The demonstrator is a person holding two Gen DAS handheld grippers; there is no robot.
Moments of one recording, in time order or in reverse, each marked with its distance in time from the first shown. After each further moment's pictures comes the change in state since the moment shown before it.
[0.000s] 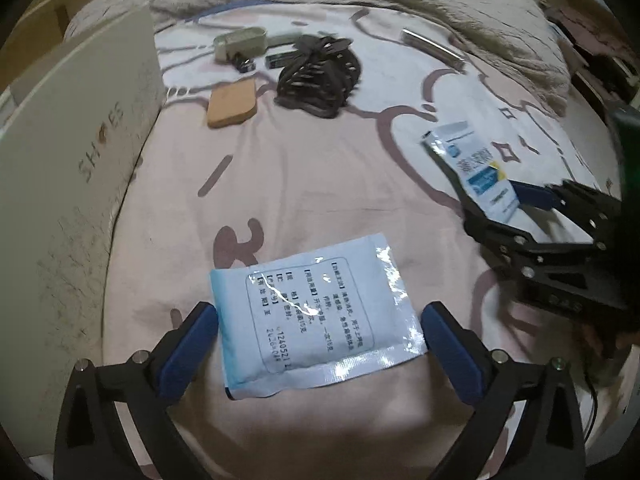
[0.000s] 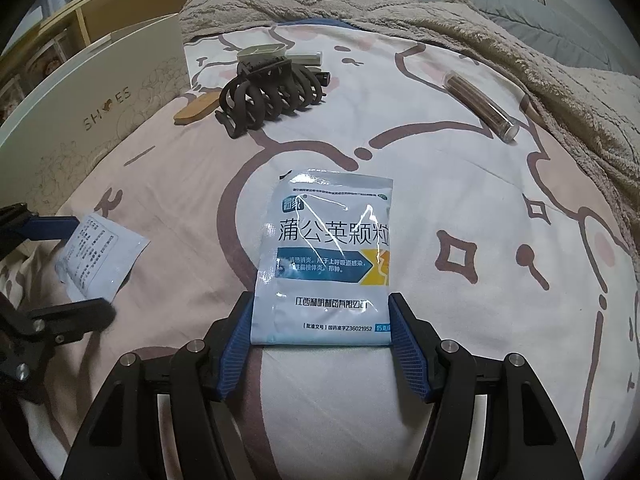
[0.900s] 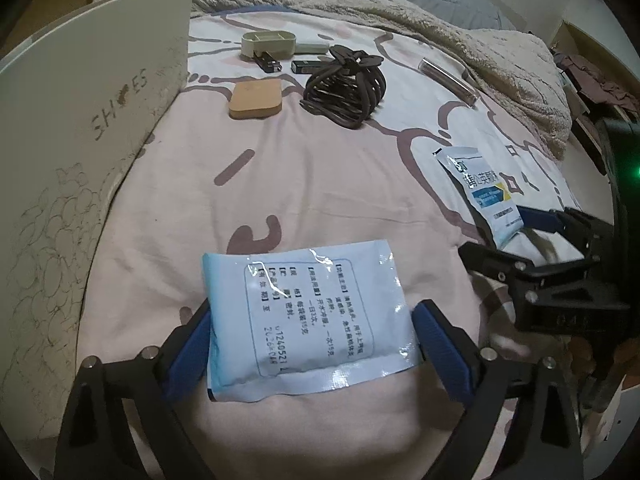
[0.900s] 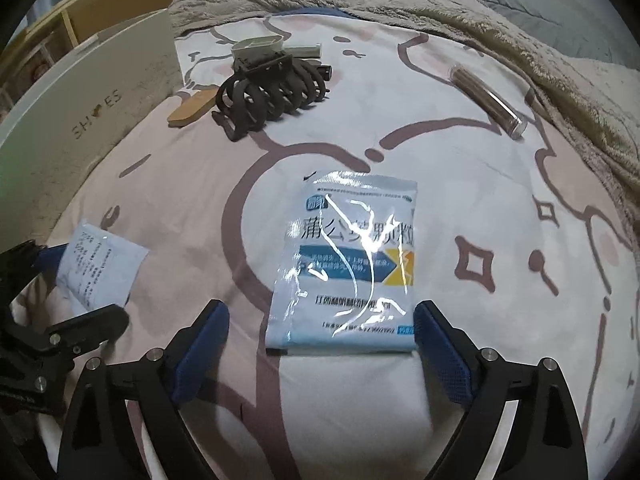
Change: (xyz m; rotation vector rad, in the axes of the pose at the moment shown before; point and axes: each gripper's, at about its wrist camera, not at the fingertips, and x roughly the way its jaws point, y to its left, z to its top) left arm 0.001 0.018 -0.013 -0.105 -0.097 -0.071; right arm 0.008 0.007 0.017 0.030 0.056 -0.032
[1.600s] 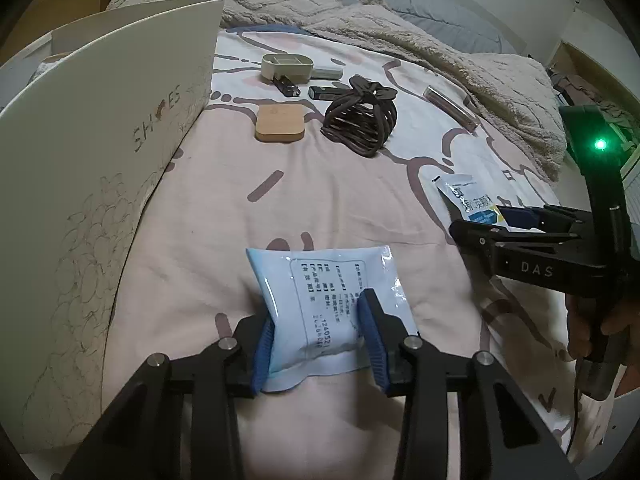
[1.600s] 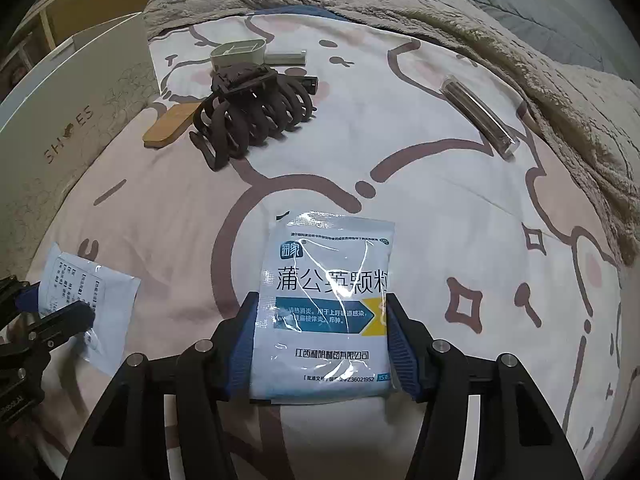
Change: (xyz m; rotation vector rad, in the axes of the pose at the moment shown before) left arm -0.017 0.021 0.003 -0.031 -0.059 -0.029; right arm 0.002 0.006 0.022 0.021 0.036 -0.060
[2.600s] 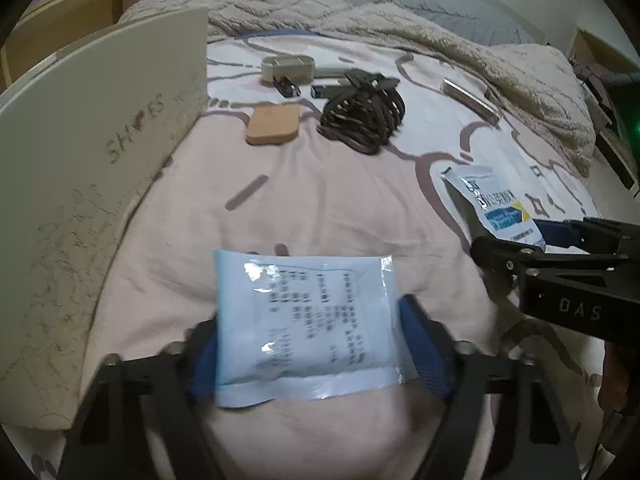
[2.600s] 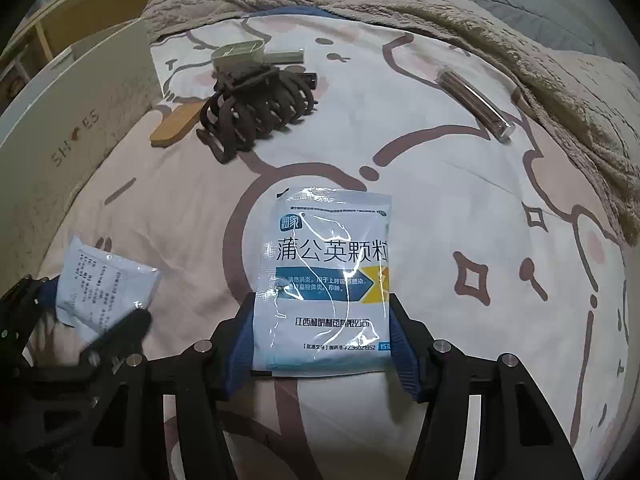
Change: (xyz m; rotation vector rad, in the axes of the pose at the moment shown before) left arm 0.022 -0.024 0.000 0.008 -0.045 0.137; right arm -0.007 0.000 -0.008 0.049 -0.005 0.019
